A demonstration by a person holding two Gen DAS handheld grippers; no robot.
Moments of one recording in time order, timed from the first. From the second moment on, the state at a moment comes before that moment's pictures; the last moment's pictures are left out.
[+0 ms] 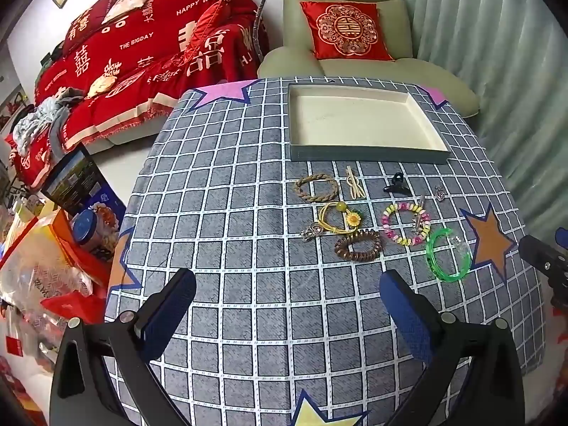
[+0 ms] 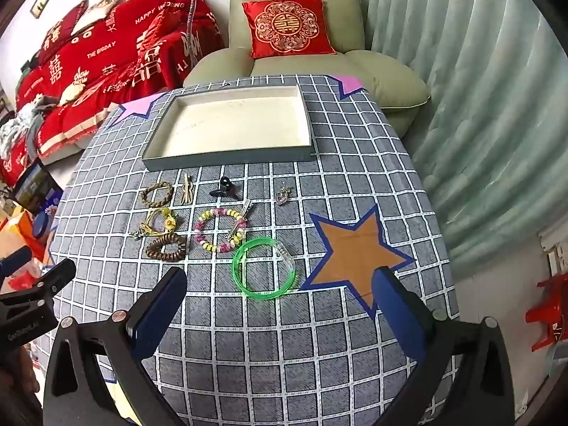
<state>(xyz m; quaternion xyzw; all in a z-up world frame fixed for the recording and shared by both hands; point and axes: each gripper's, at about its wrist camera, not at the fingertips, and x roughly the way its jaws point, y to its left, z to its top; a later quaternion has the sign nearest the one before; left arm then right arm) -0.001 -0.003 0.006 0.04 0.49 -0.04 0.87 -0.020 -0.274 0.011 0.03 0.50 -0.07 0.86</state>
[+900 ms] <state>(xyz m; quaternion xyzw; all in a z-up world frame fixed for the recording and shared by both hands) 0.001 -0.010 0.006 0.05 0.48 -0.04 0.87 -0.020 -0.278 0.011 0.04 0.49 -0.07 0.87</state>
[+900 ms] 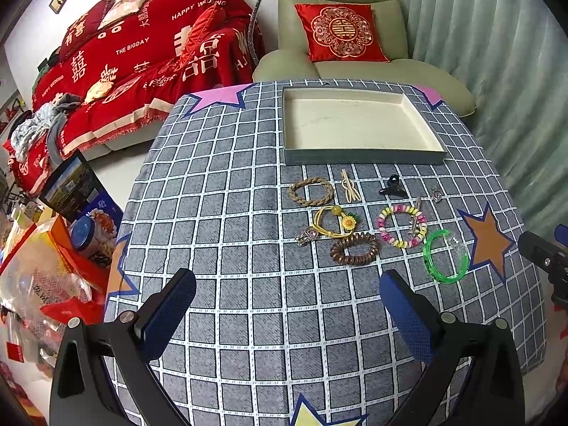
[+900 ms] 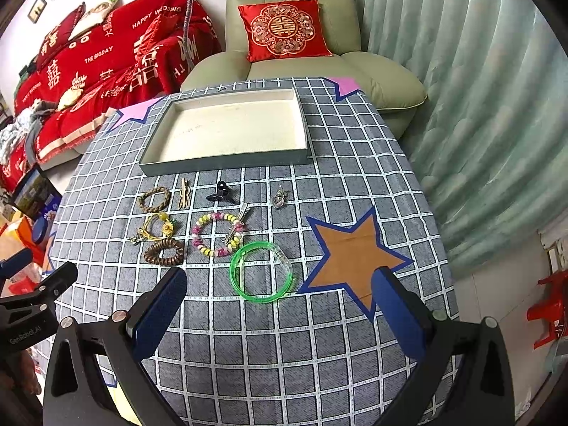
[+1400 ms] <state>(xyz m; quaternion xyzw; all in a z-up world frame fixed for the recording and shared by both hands) 0.001 -0.010 0.007 0.05 0.48 -0.04 0.87 -0.020 -0.277 0.012 0.04 0.49 -0.08 0.87</state>
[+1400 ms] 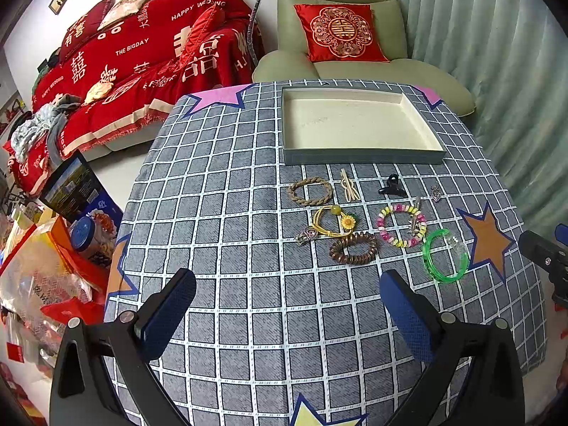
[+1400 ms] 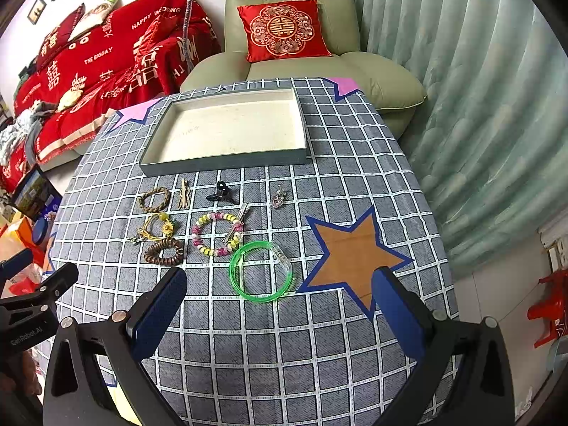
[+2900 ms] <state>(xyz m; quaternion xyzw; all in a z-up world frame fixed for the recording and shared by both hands) -0.001 -0.011 0.006 0.04 0.48 -0.04 0.87 -0.022 -0.276 0.007 0.04 0.50 -0.07 0.86</state>
